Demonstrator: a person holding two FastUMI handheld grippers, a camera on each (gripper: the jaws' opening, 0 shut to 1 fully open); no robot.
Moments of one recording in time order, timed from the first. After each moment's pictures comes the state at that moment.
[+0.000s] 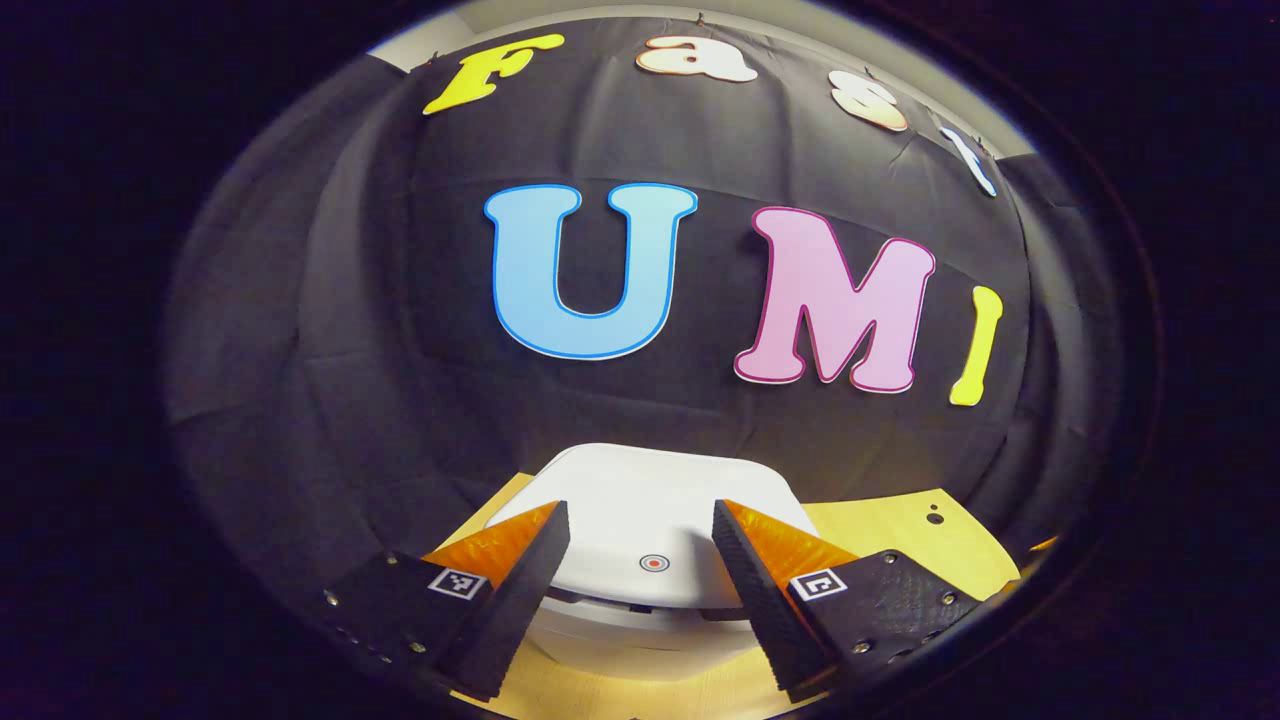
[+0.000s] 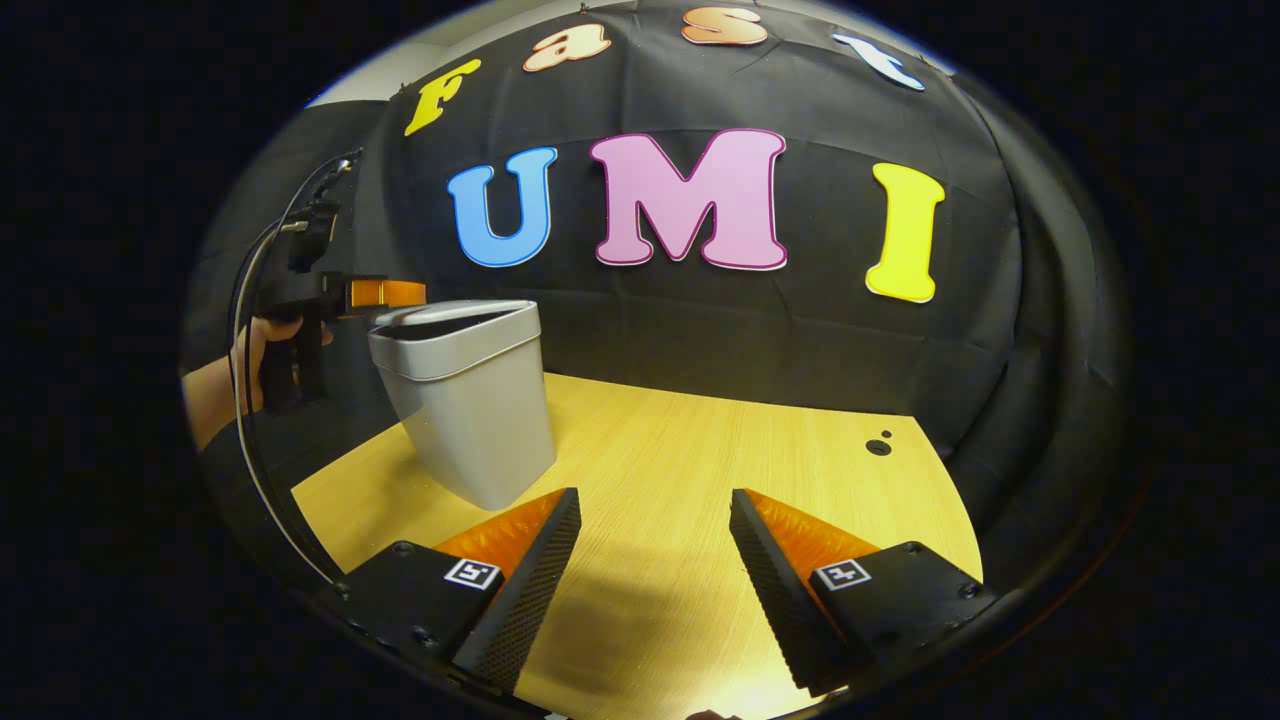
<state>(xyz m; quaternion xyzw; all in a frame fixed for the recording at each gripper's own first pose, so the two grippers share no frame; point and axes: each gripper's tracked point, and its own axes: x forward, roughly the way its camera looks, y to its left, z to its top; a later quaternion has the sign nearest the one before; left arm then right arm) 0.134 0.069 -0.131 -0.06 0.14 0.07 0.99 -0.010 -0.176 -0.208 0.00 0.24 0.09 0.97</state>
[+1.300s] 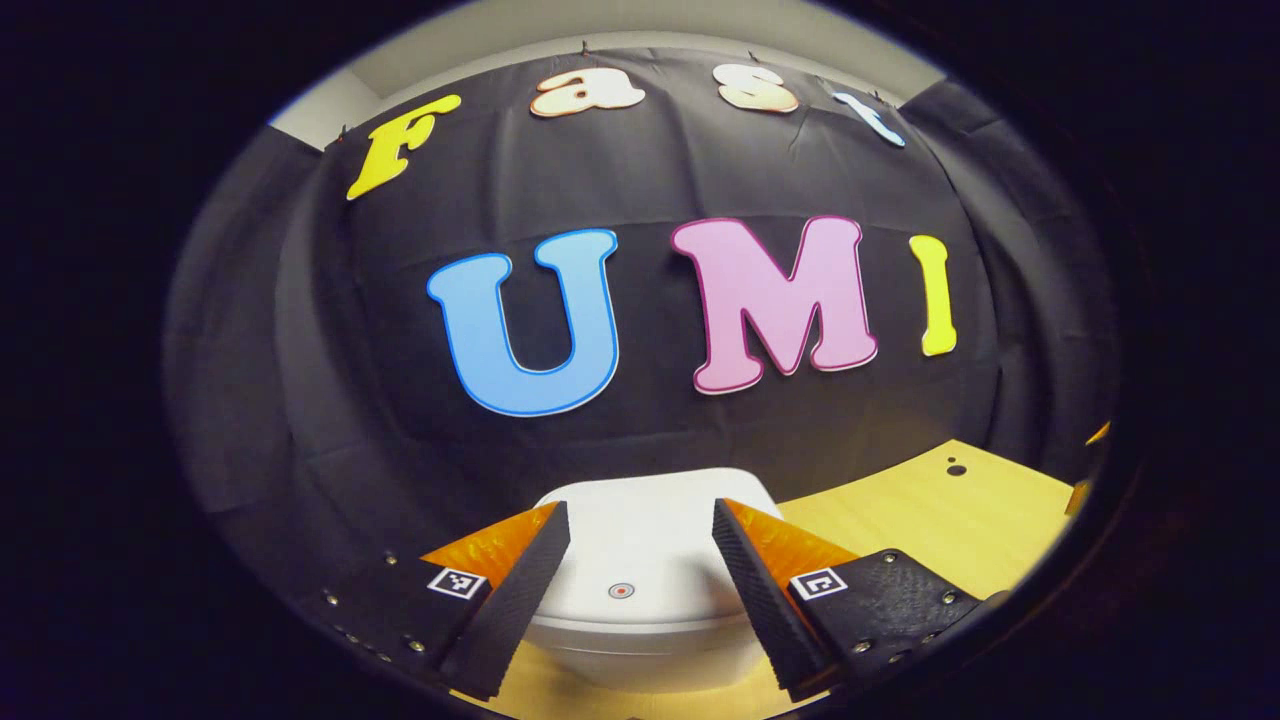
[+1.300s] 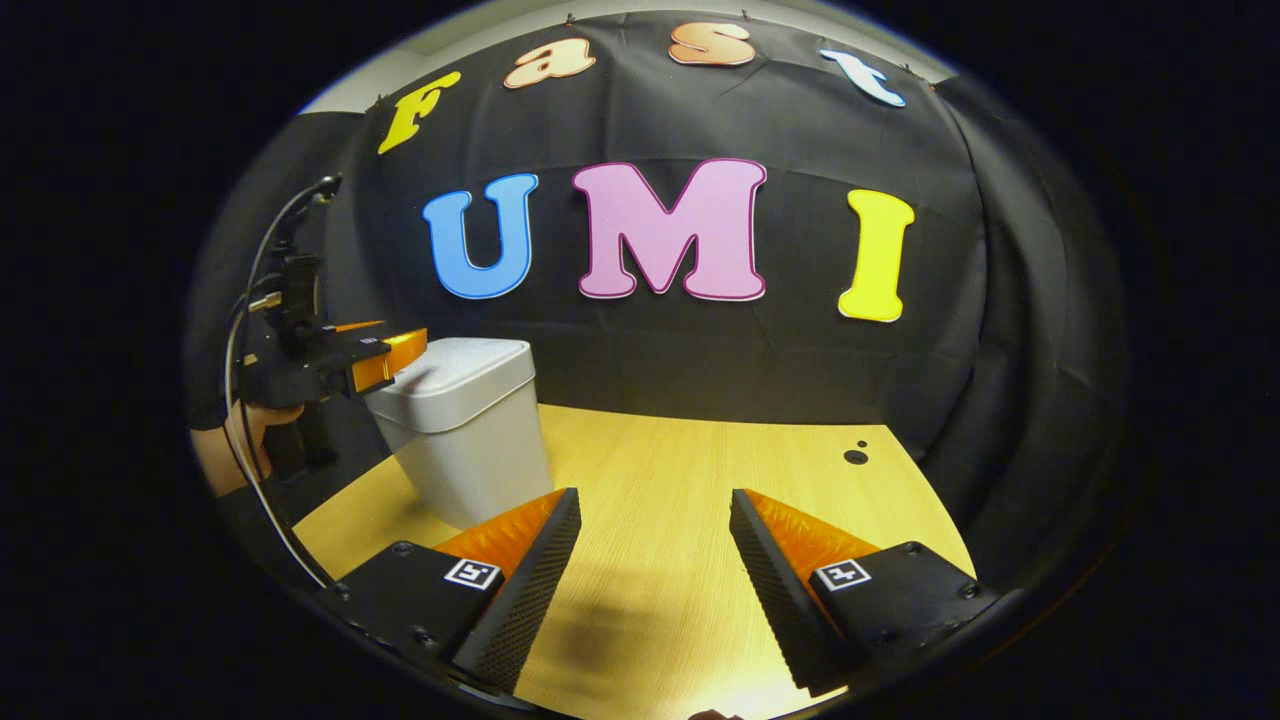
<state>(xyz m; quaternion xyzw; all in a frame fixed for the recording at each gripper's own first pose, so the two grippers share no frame) 0.126 0.020 -0.086 0.06 0.06 0.02 1.00 -0.007 -0.146 -0.159 0.01 0.22 0.03 0.97</state>
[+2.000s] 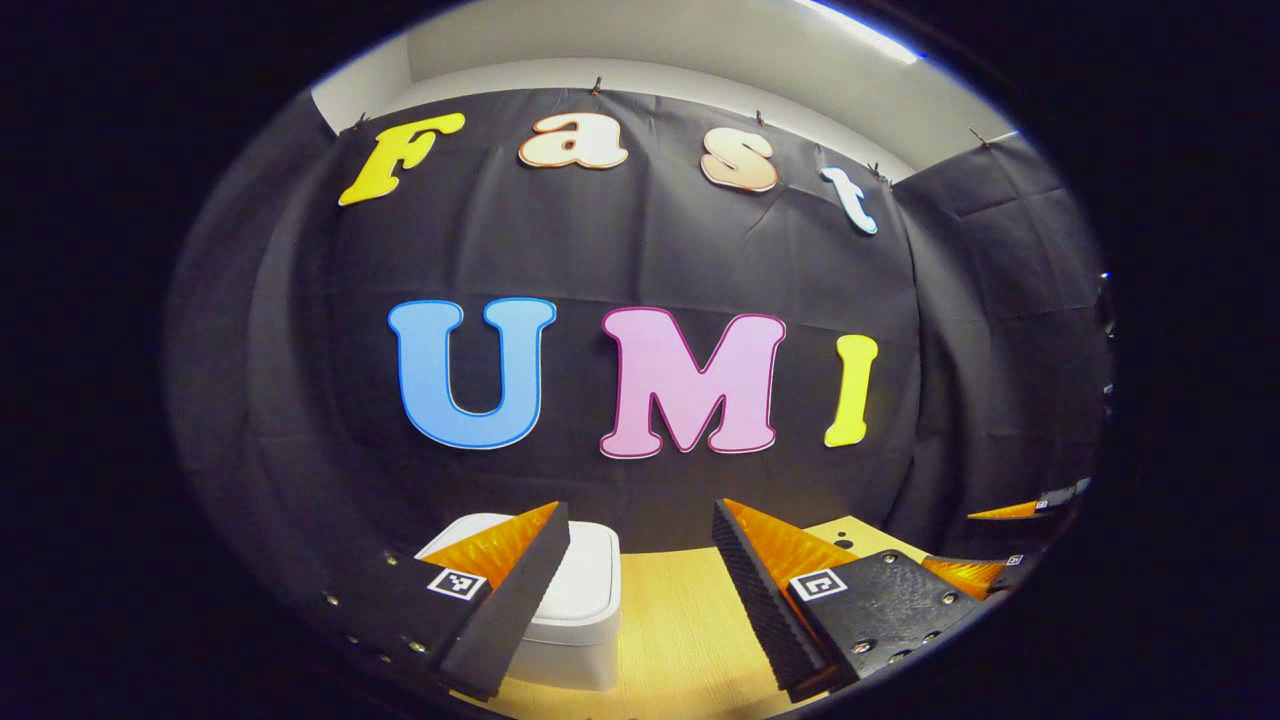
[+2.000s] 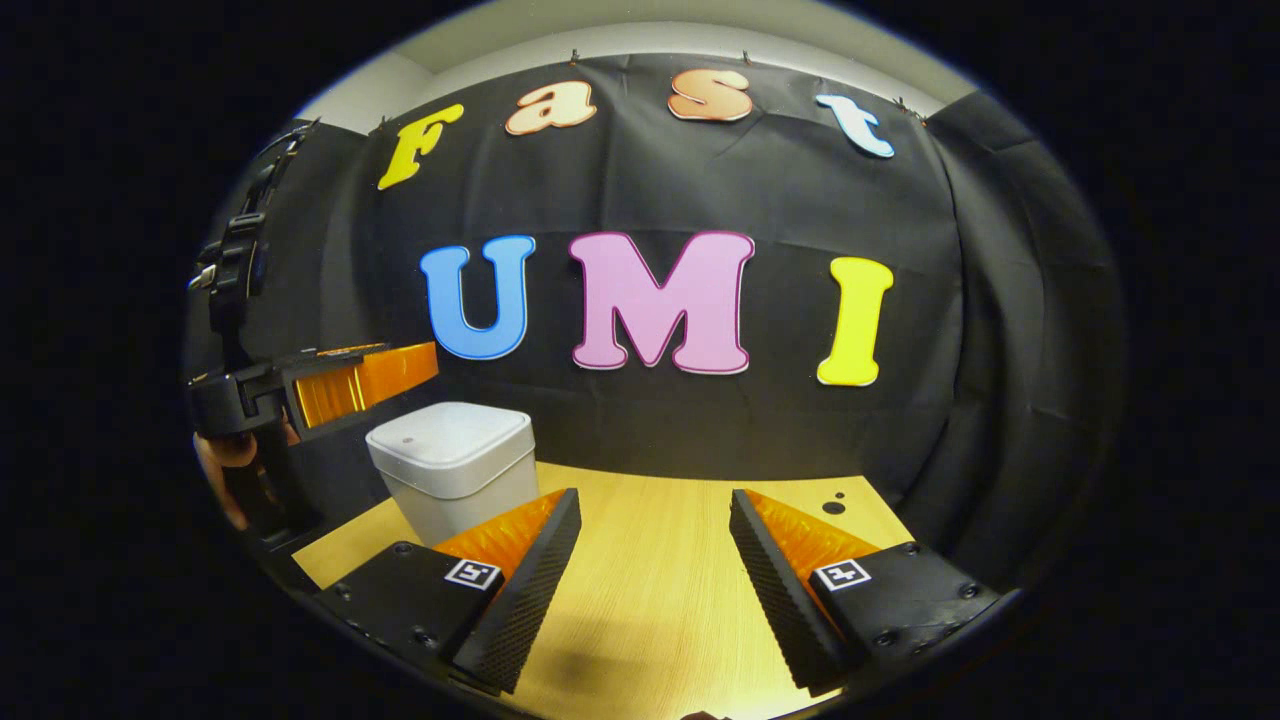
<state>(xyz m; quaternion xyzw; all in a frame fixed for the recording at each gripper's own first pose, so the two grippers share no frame) 0.061 -0.056 -0.006 -0.02 0.02 -0.04 1.00 -0.008 -0.135 -0.076 0.00 0.12 0.01 0.99</state>
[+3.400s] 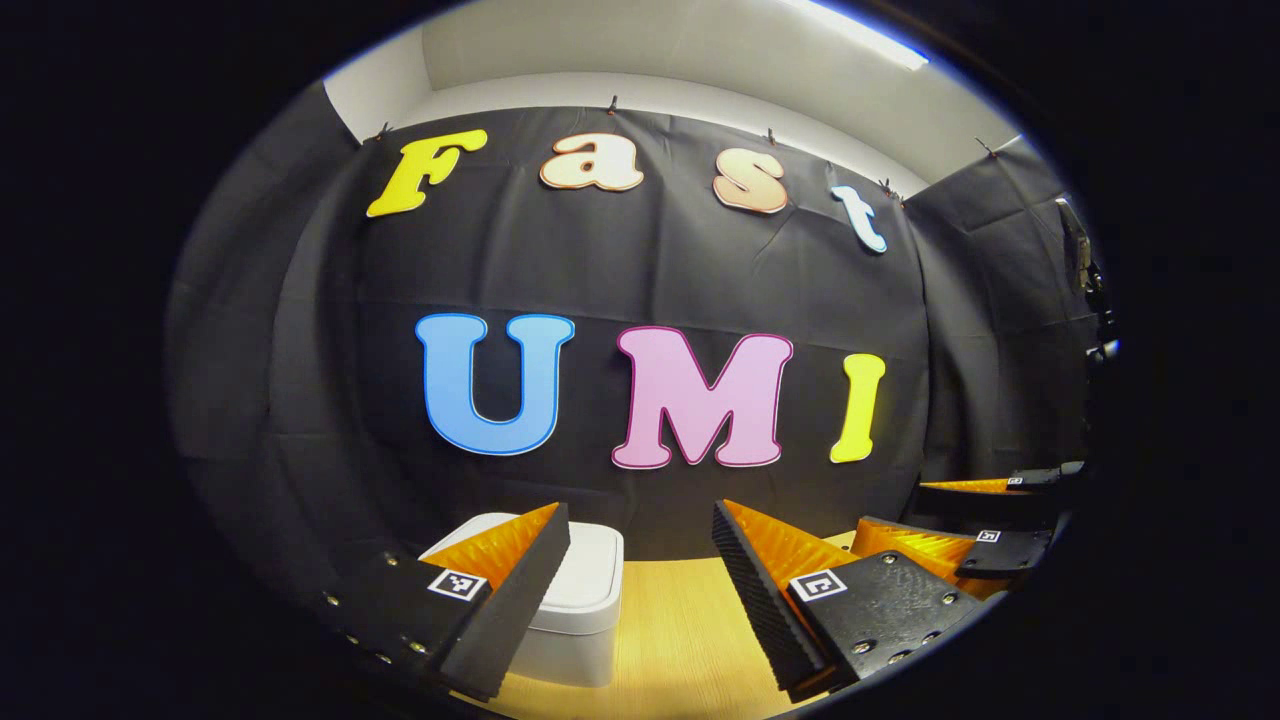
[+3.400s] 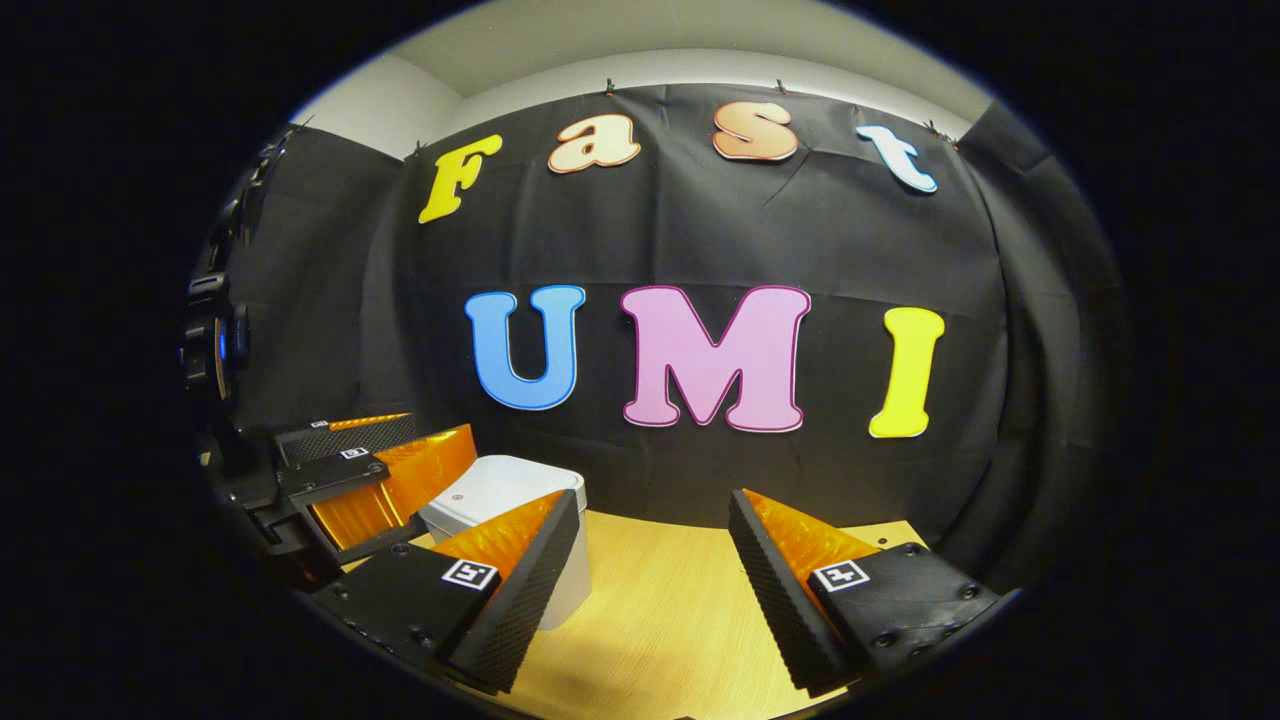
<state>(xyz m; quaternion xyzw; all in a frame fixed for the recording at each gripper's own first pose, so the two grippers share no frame) 0.040 -0.061 -0.002 -0.03 0.00 -0.02 1.00 0.025 -0.083 -0.032 0.00 0.07 0.07 0.99</state>
